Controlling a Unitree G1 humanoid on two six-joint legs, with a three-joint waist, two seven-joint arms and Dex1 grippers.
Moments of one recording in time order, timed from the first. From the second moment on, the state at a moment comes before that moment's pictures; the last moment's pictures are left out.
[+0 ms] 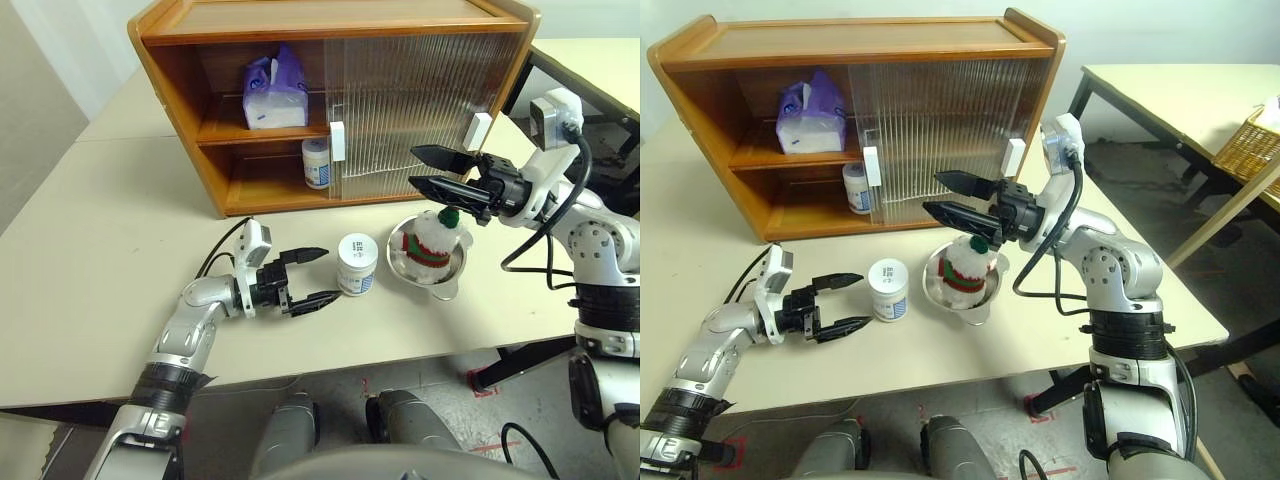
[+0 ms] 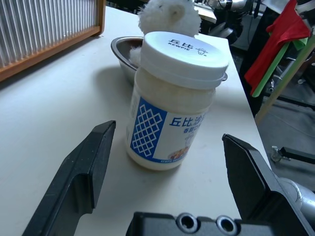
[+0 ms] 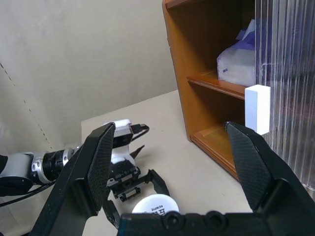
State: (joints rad) left arm -0.19 0.43 -0.09 0.19 -0.38 0.02 -1.19; right arm -0.58 -0.53 -0.13 -0.02 0.81 0.68 1.10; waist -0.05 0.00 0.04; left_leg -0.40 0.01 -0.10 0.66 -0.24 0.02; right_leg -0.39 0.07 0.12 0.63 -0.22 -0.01
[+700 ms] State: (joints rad) left arm -0.27 0.36 -0.13 0.32 -0.34 -0.04 -1.19; right arm -0.55 -0.55 -0.15 -0.07 0.82 0.68 1.08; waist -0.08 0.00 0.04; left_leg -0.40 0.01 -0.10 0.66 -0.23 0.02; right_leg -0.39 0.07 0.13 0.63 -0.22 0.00
